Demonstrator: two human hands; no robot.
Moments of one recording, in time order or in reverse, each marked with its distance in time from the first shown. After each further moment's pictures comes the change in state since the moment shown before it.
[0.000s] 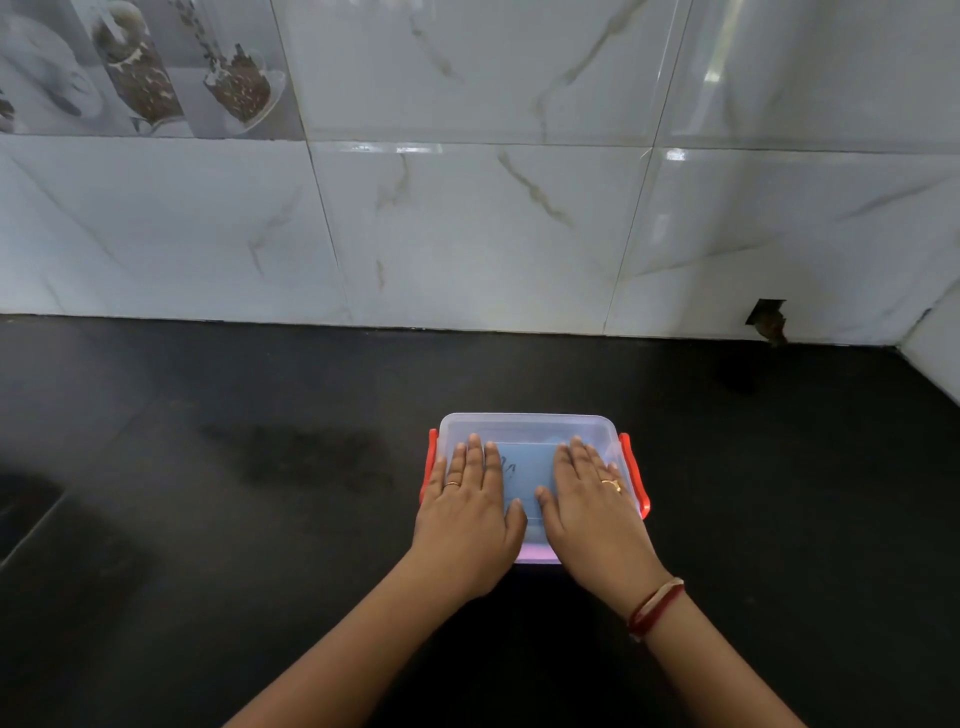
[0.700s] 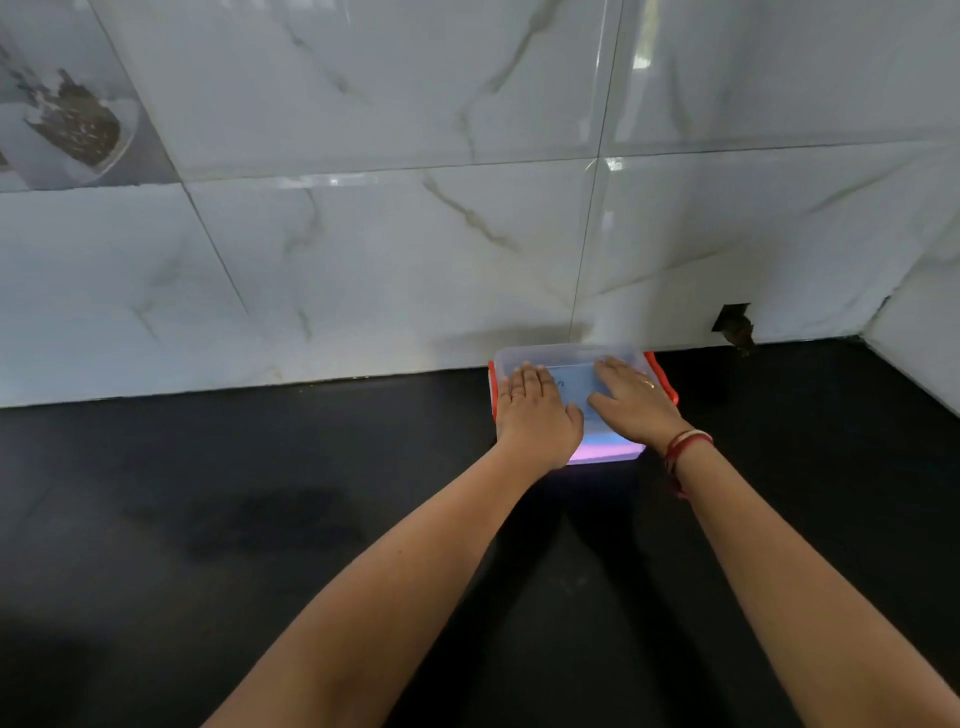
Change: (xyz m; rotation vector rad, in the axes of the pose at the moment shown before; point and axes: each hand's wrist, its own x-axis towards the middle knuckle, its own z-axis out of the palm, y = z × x) left_hand 0.221 0.073 -0.007 0.003 -0.043 0.137; right_hand 0.177 0.121 -0.053 0.123 -0.005 0.174
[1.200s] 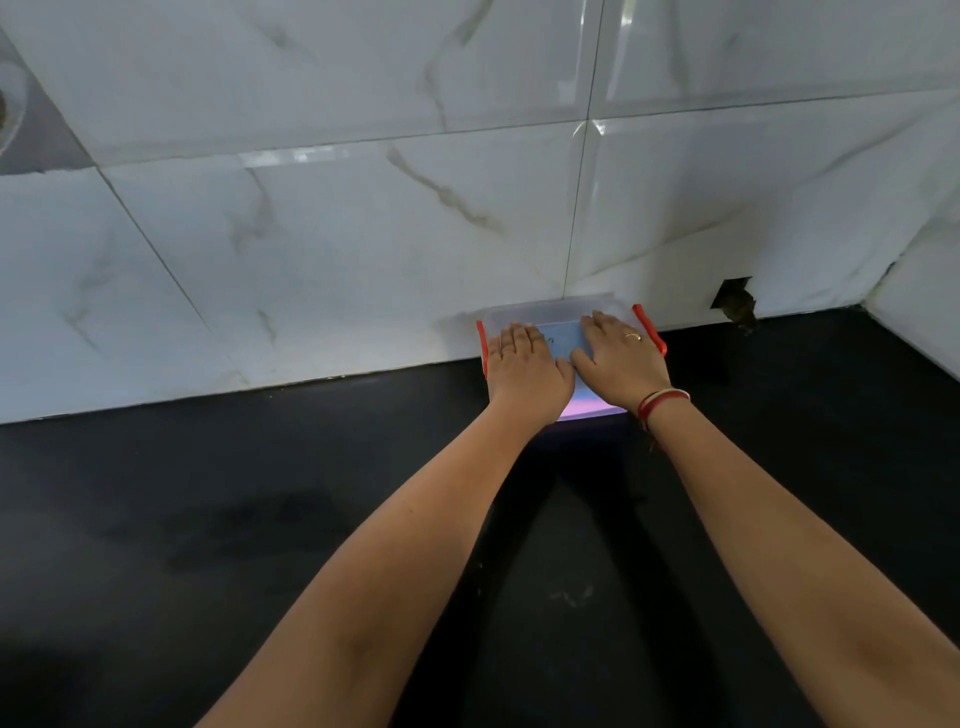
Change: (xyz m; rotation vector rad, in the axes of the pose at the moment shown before) left_hand 0.058 -0.007 -0.003 -0.018 0.037 0.001; right_hand 0.056 0.005 0.005 -0.154 0.190 -0.016
